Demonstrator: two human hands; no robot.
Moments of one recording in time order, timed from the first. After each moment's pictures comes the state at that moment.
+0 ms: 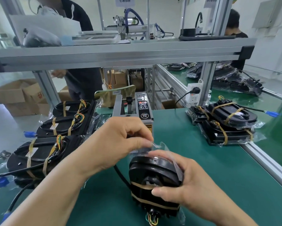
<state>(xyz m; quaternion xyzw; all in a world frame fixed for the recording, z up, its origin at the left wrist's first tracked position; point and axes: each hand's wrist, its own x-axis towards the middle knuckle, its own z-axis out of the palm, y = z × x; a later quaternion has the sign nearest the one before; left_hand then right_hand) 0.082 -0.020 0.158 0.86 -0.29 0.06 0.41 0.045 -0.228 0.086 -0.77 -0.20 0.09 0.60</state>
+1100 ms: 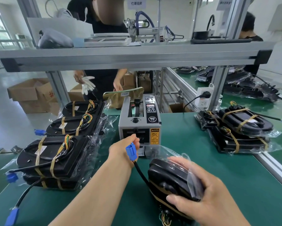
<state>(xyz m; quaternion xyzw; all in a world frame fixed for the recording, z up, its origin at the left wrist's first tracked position) 0.150 -0.035 0.070 0.49 0.31 -0.06 0.81 0.031 -0.238 0.081 -0.80 -0.17 -0.02 0.58</state>
